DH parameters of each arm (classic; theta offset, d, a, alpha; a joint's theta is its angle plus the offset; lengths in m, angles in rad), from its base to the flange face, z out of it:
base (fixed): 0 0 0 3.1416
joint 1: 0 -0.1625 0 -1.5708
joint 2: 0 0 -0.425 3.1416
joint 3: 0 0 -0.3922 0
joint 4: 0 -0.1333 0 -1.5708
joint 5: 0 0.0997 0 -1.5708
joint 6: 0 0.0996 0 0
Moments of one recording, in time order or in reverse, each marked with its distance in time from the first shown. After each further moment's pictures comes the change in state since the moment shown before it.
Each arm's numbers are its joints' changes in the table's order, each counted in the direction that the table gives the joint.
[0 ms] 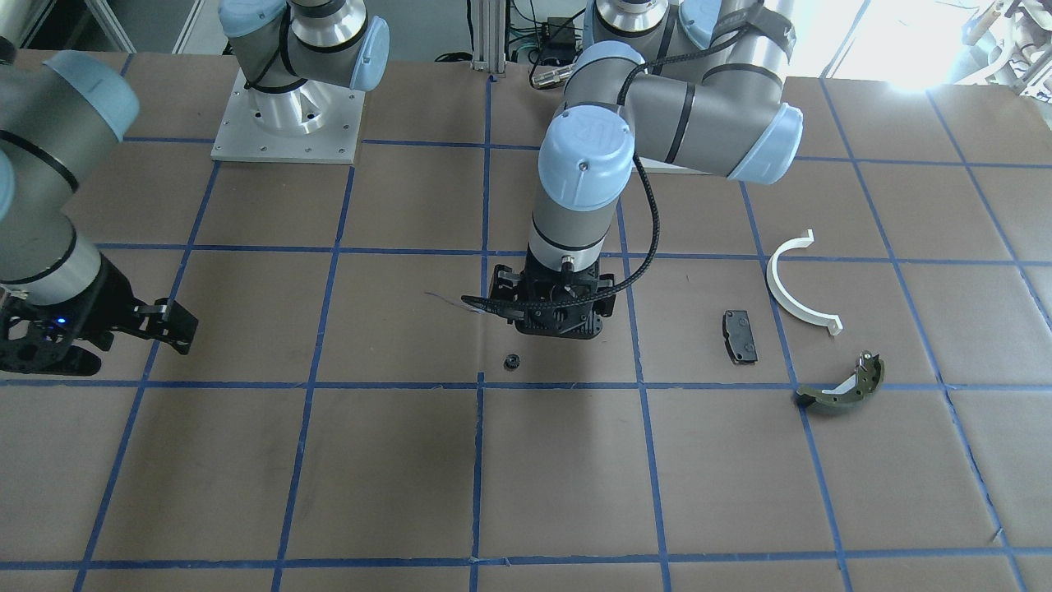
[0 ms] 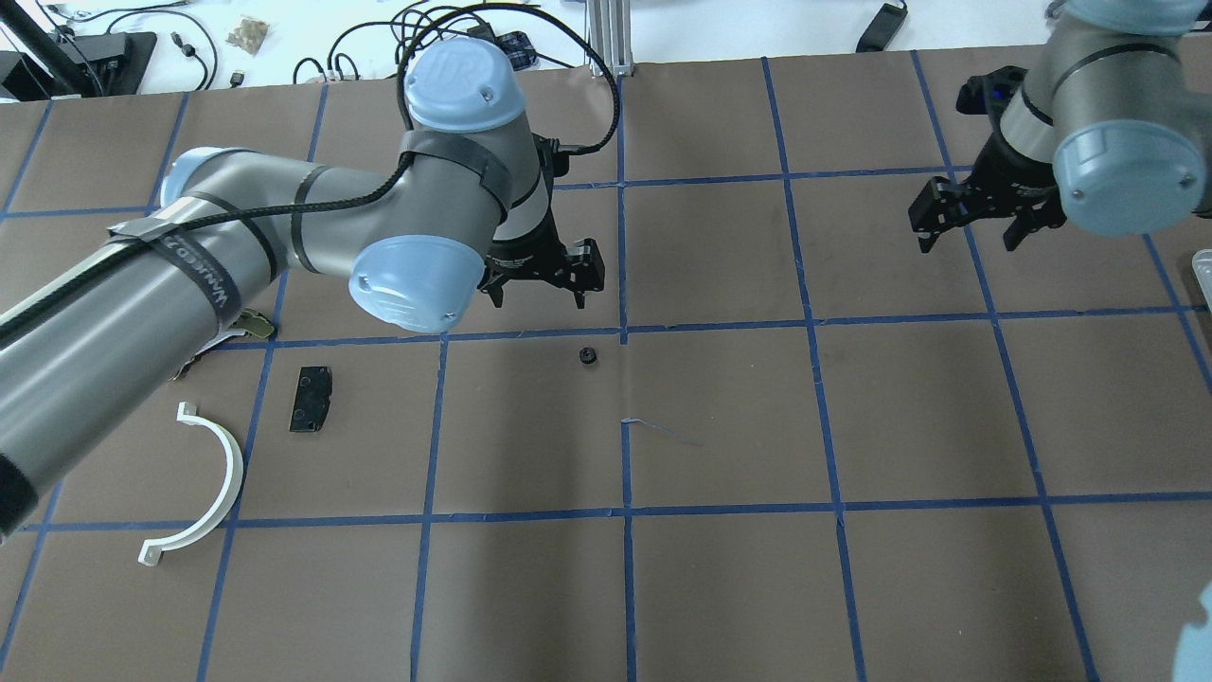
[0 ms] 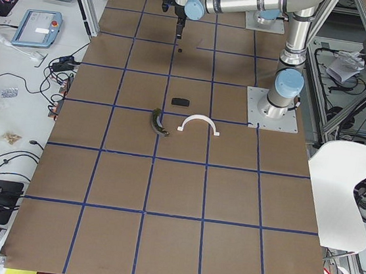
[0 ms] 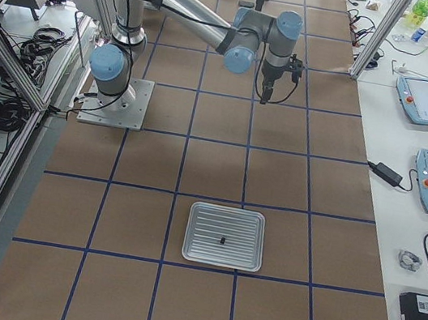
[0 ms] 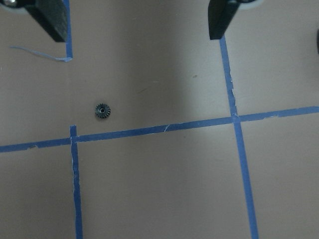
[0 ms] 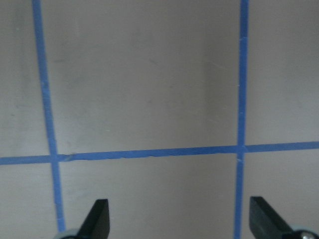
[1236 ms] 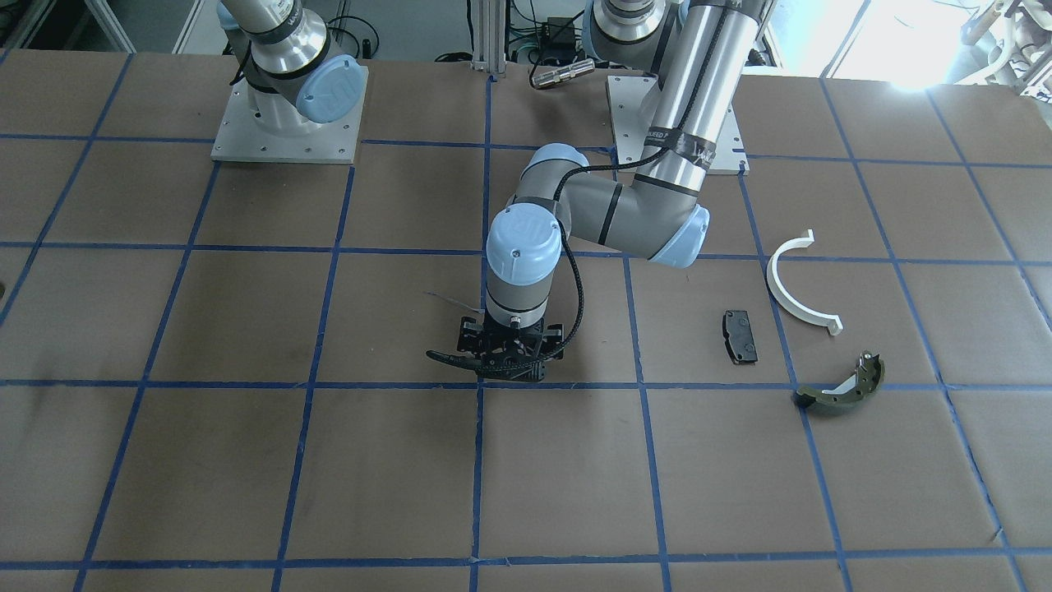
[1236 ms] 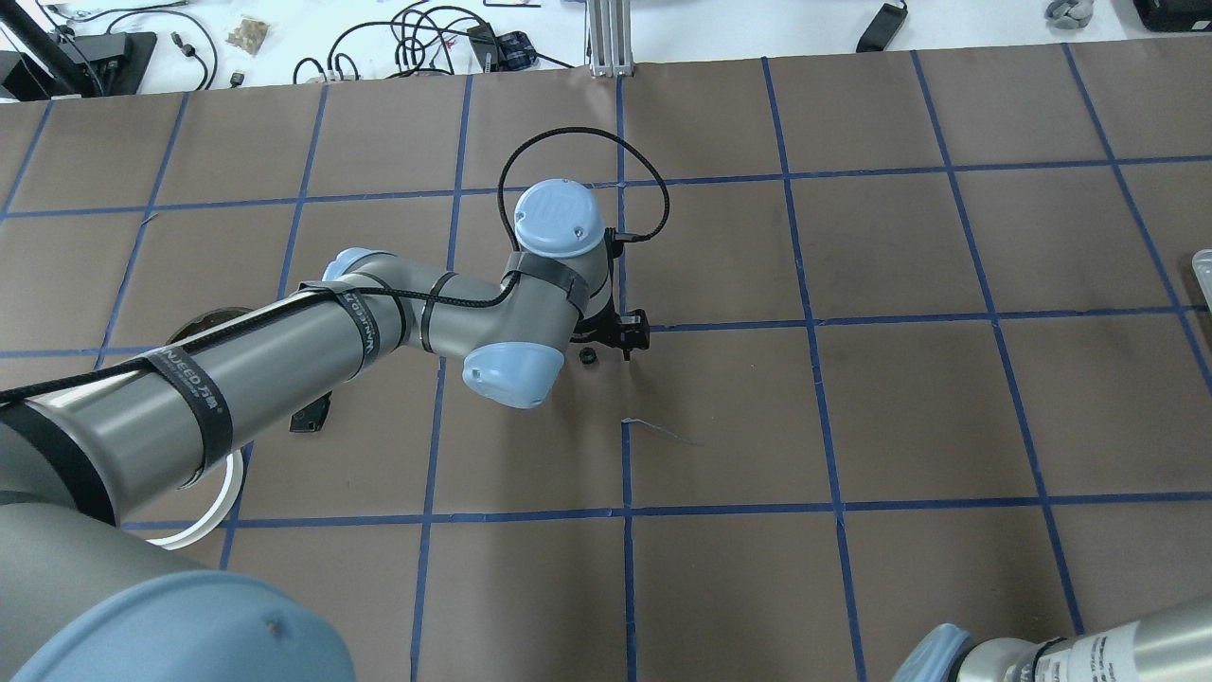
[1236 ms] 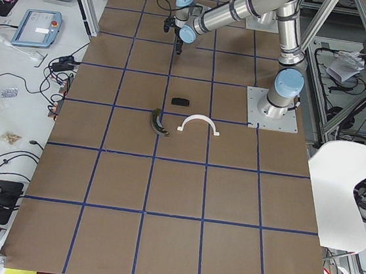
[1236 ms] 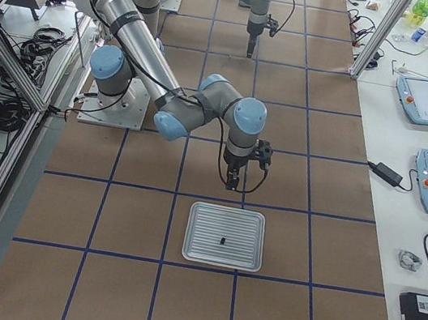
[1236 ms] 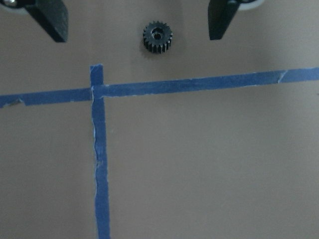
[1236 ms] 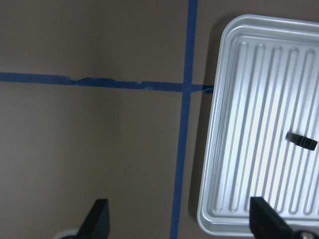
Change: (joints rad) left arm 0.066 -0.197 0.109 -0.335 0.007 -0.052; right arm 0.519 0.068 -0.001 0.118 -0.014 -0.614
